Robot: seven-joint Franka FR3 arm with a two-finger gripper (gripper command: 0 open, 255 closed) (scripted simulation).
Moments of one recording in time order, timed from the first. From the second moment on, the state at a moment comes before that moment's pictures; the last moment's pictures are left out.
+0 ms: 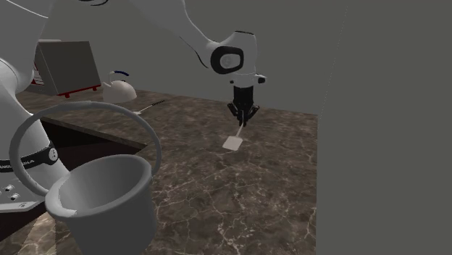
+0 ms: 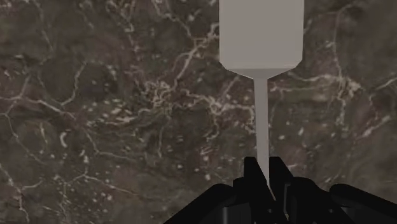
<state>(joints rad) 0.11 0.62 0.04 -1.68 0.03 2.35 -0.75</state>
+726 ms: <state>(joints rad) 0.11 0.54 0.05 -1.66 0.03 2.24 -0.75</state>
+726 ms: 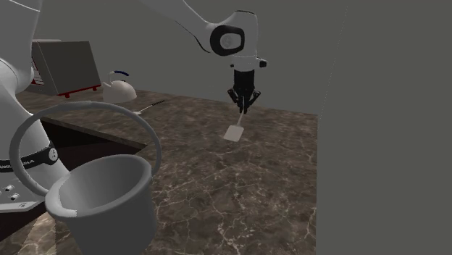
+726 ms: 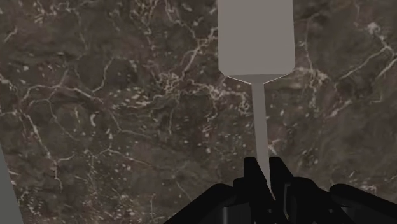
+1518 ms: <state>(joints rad) 0.11 0.46 0.05 -1.60 0.03 2.11 -0.75</state>
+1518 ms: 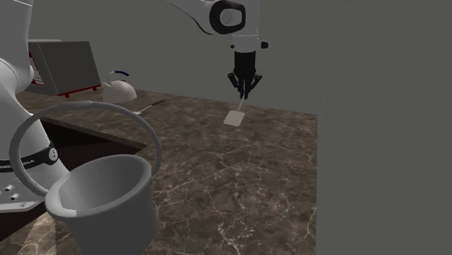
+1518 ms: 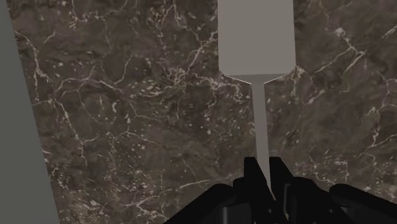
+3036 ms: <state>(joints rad) 0.11 0.40 0.05 -1.38 0.03 1.83 -0.74</state>
